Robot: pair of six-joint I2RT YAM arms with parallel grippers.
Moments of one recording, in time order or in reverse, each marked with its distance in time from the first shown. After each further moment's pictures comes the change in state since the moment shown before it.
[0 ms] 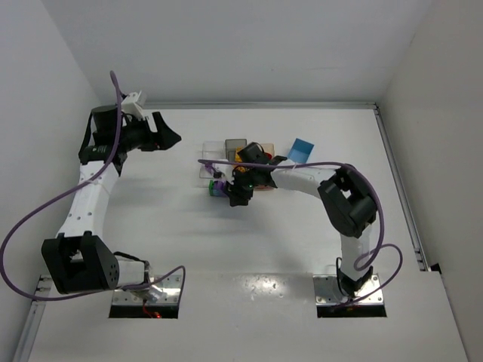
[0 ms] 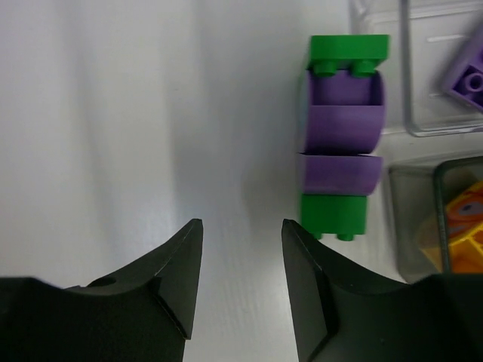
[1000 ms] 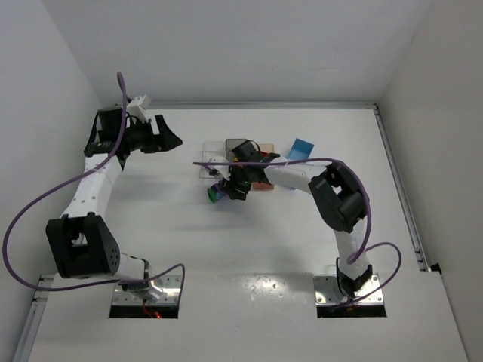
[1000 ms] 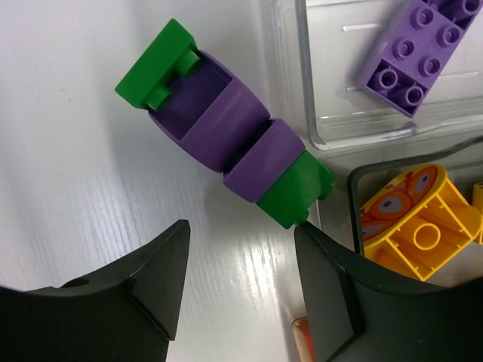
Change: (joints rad) left arm 0.015 0.107 -0.003 0.006 0.038 0.020; right arm 0.004 0.103 0.109 -0.002 0.195 -0.069
